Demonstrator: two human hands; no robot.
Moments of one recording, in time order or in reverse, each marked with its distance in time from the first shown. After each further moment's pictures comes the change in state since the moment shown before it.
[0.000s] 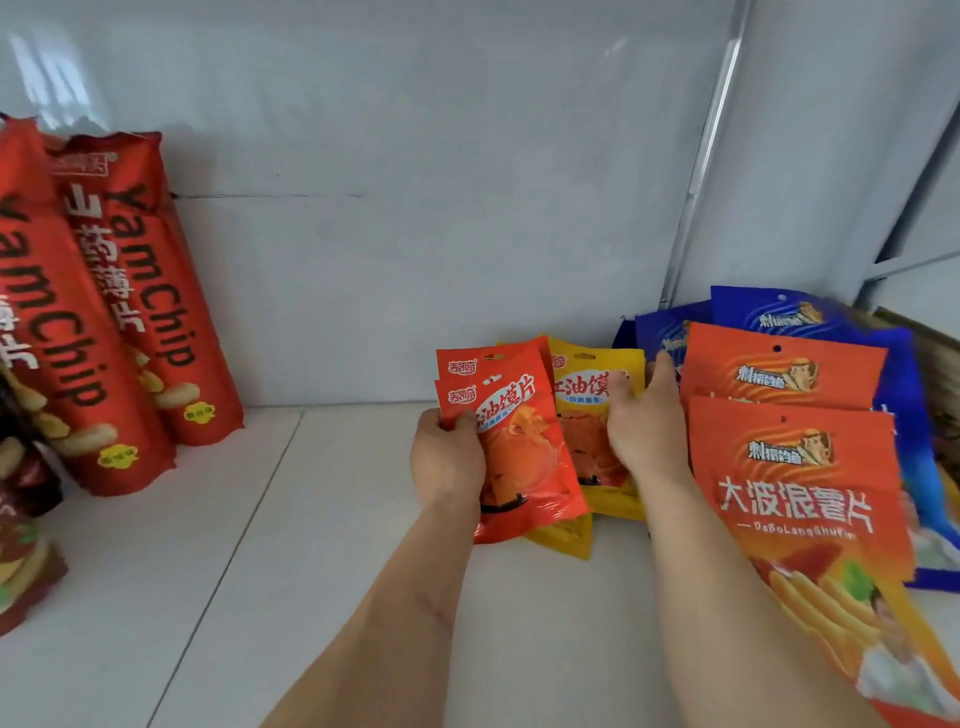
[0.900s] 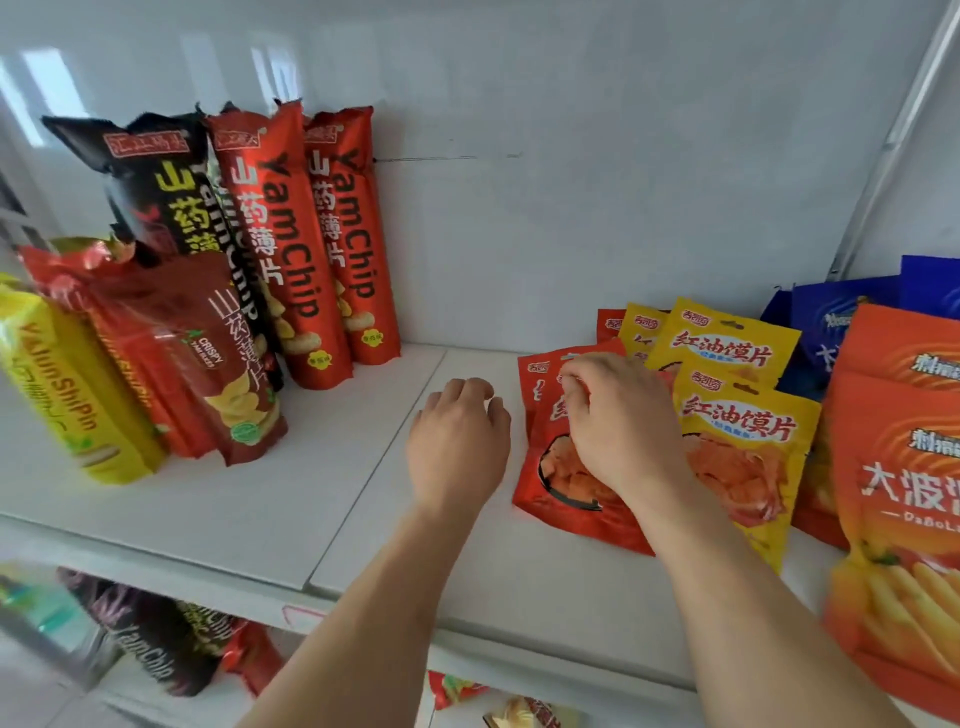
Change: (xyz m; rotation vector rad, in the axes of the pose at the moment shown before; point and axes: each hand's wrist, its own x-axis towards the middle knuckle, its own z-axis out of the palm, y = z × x) left_hand -0.049 -0.015 -0.124 0.878 0.296 0.611; right_hand -0.116 -0.047 0.047 -0.384 -0.234 -0.775
